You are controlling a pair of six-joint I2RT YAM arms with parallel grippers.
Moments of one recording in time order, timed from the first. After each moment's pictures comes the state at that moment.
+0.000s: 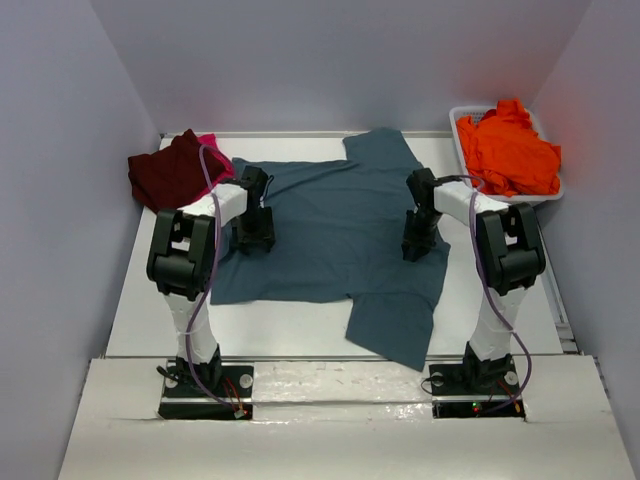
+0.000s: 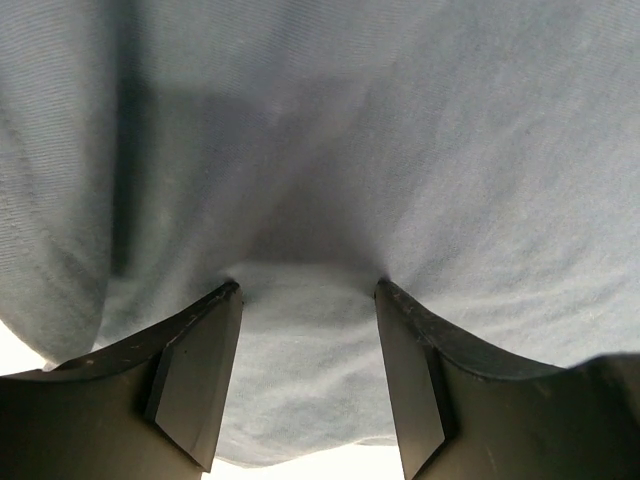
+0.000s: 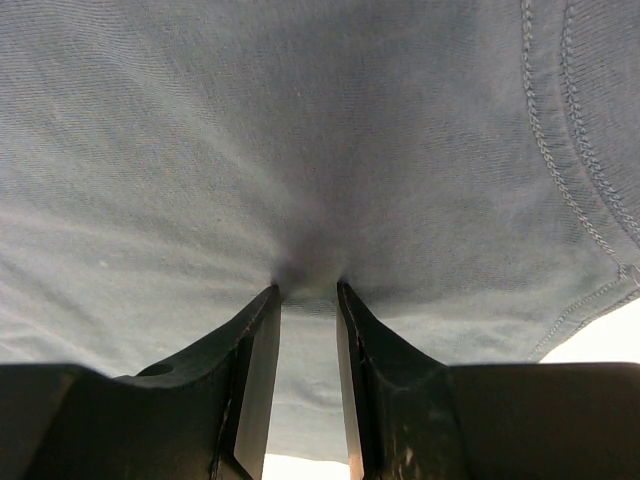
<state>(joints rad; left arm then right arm) -0.25 1.94 1.34 -0.80 -0.05 -0.39 0.24 1.97 1.38 -0.91 -0.04 0.53</state>
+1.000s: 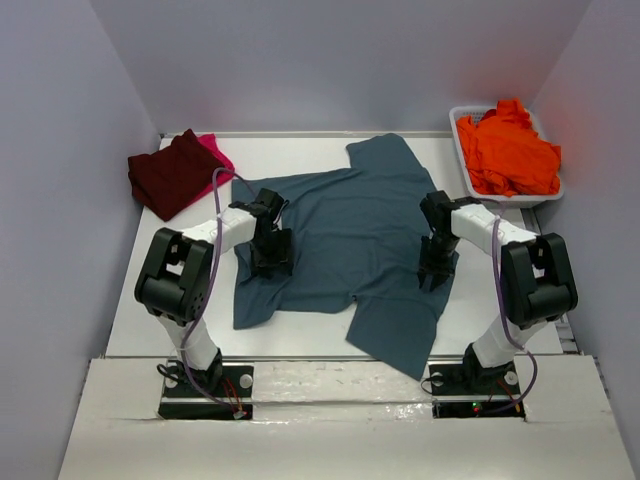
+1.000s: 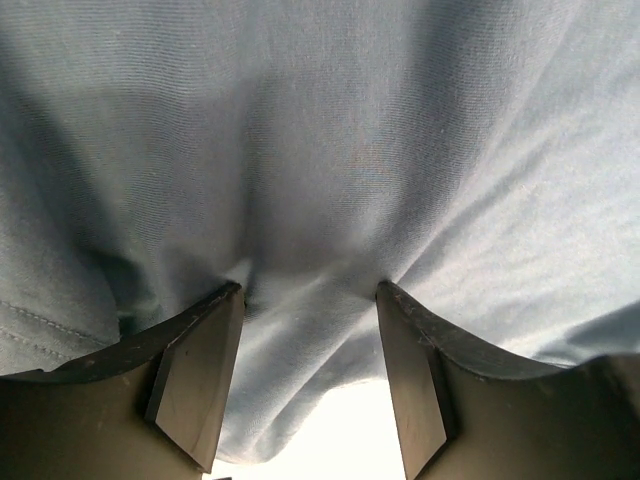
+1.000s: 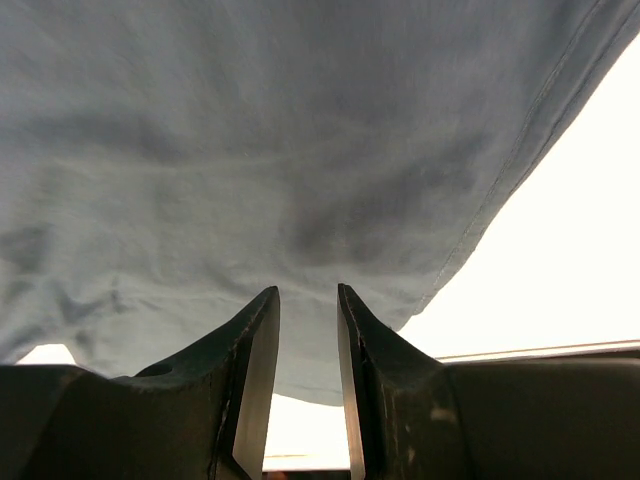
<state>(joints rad) -0.40 1.75 1.07 -0.69 0.13 -0.48 0.24 1.67 1.08 -1.01 -0.03 0.53</state>
